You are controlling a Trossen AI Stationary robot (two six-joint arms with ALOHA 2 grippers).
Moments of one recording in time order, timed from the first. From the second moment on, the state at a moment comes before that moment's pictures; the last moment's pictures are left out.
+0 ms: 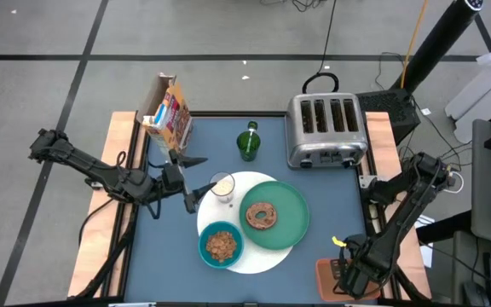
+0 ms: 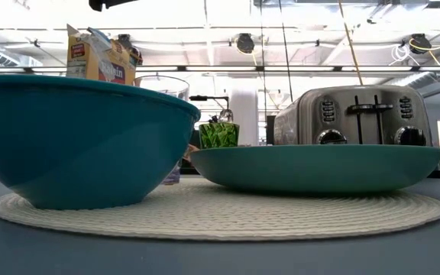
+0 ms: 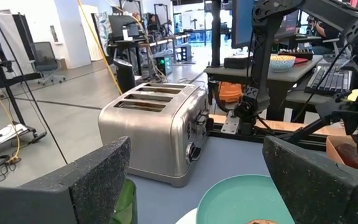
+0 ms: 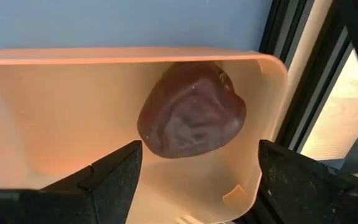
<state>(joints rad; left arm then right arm) -0.41 1.00 0.68 0.31 -0.76 0.03 0.99 1.58 1.11 -1.08 -0.34 2.47</state>
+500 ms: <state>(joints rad) -0.41 1.00 0.68 0.31 -0.76 0.04 0.99 1.68 1.11 -1.04 -0.34 2.47</state>
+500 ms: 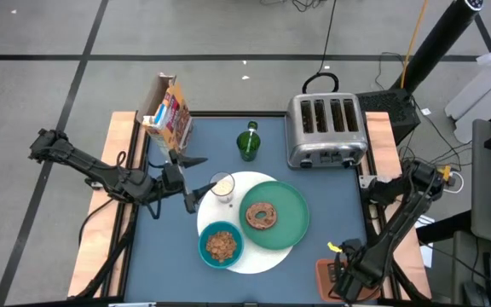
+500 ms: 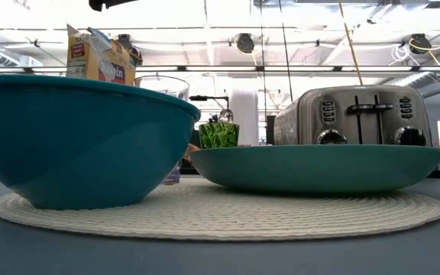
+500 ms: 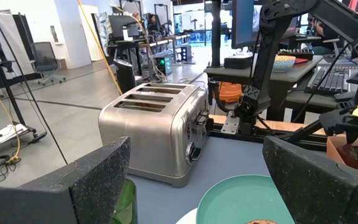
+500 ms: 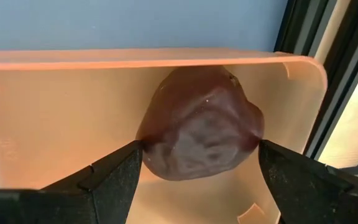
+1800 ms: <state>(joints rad) -0.41 1.00 0.68 0.31 -0.76 0.04 0.96 1.63 1.11 -1.11 -0.31 2.46</state>
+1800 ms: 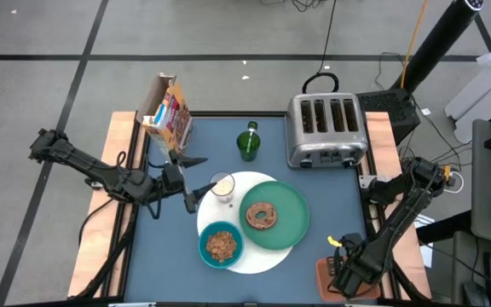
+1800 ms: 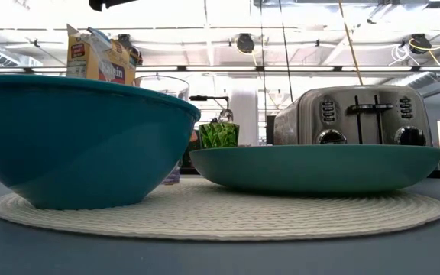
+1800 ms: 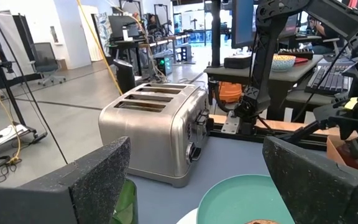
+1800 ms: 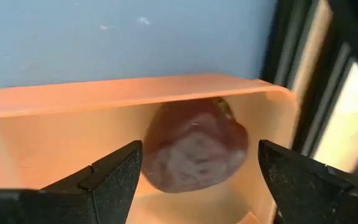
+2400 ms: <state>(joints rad) -0.42 1.00 0.68 0.31 -0.76 0.02 0.97 1.68 1.11 -1.09 -0.32 2.46</state>
